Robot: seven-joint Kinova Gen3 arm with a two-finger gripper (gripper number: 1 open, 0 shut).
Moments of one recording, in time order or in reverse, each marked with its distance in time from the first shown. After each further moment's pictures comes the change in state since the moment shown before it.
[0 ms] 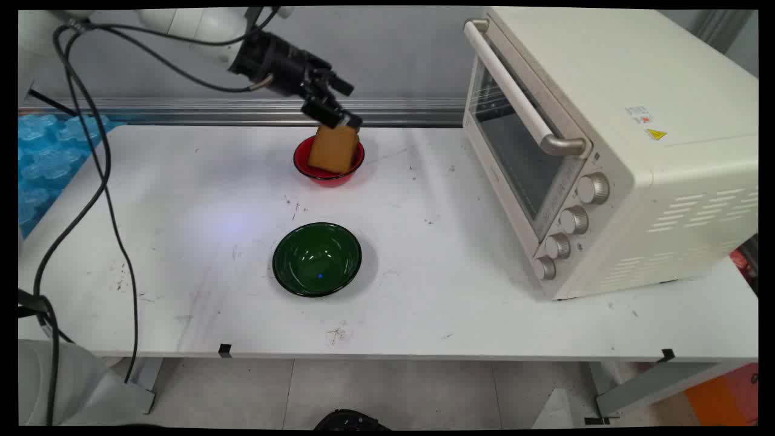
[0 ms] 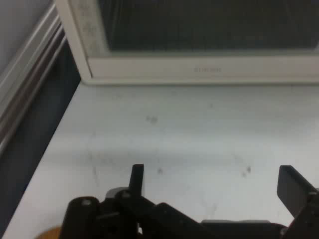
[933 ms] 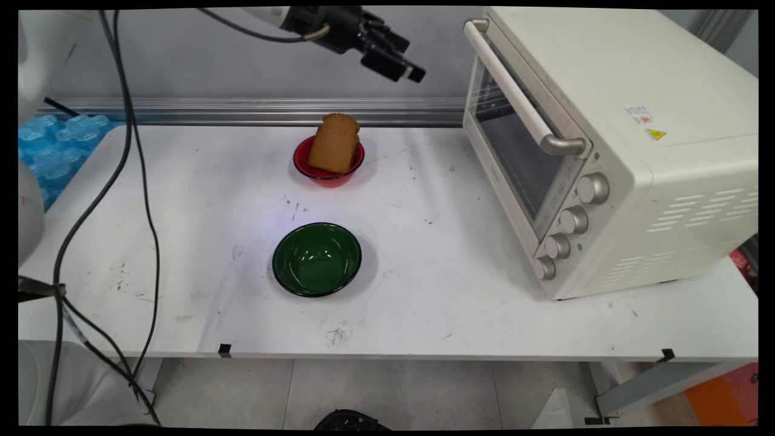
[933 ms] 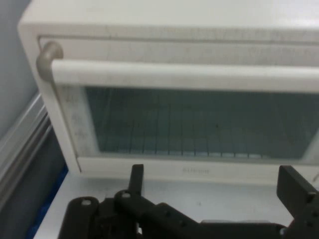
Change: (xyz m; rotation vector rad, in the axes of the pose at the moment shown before) arm 0.086 0.004 0.028 -0.014 0.133 -0.042
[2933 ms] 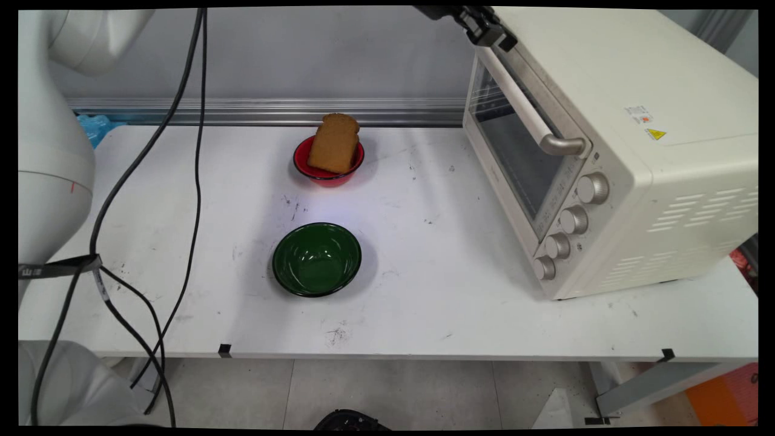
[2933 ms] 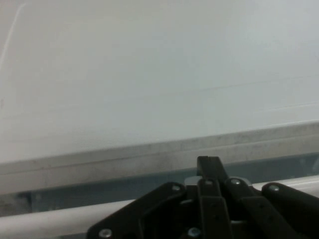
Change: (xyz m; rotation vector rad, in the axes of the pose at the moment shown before) arm 0.118 0.017 0.084 -0.093 -0.064 0.144
